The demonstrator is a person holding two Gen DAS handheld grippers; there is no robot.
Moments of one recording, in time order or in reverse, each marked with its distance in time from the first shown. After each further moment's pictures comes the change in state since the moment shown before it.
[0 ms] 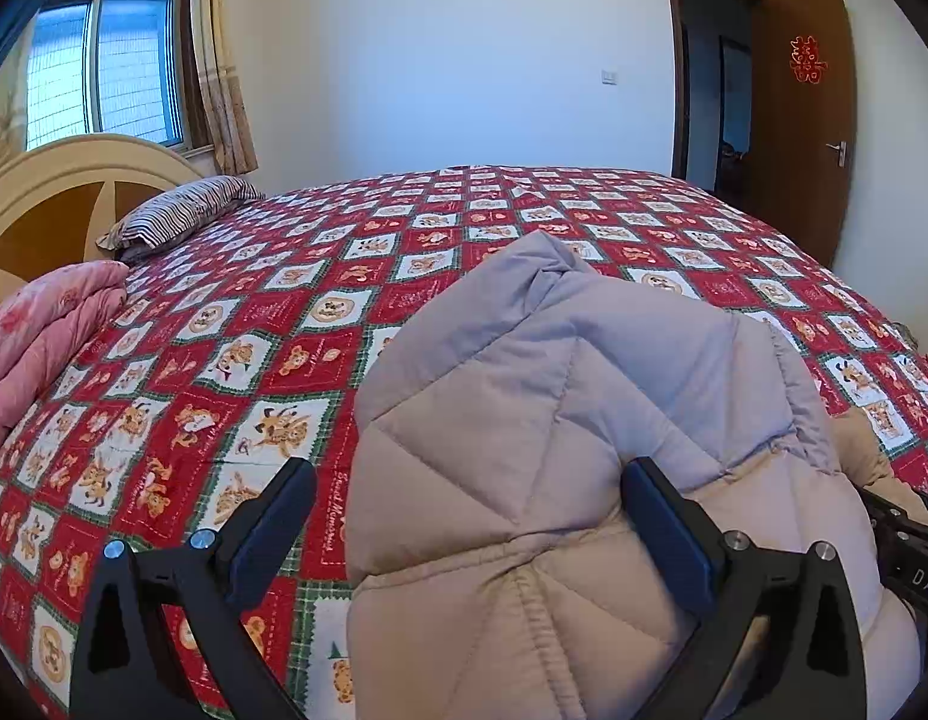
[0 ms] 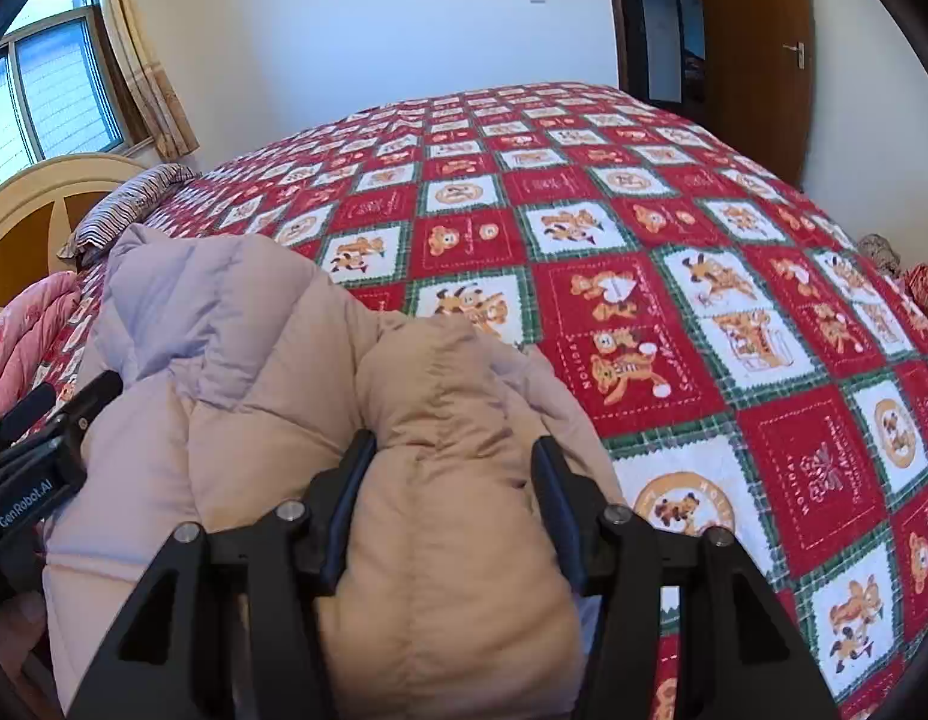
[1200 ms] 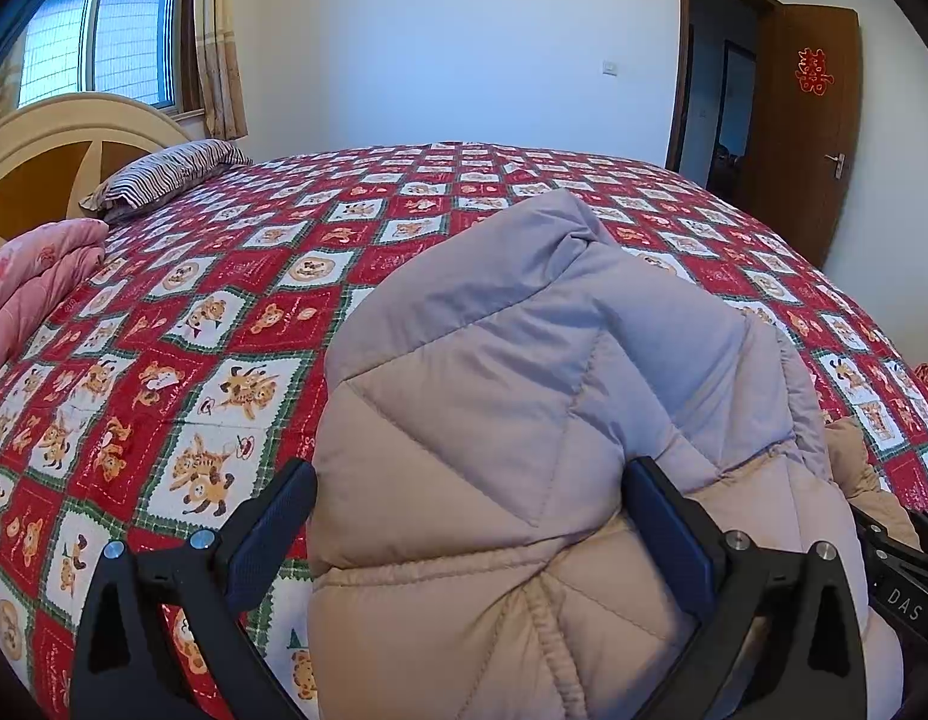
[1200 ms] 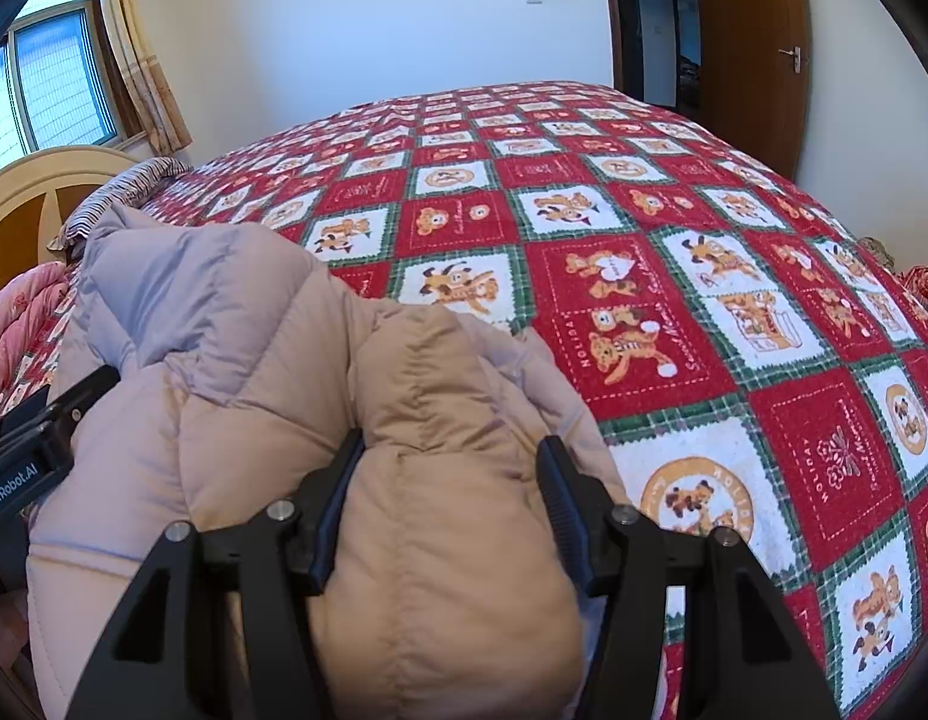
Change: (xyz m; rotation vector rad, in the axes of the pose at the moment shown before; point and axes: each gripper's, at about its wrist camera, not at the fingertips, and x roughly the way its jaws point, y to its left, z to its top) left arm 0.020 0.005 -0.007 -0.052 0.051 -0.055; right arm 0.016 -0.003 -0.012 -0.012 -0.007 -0.023
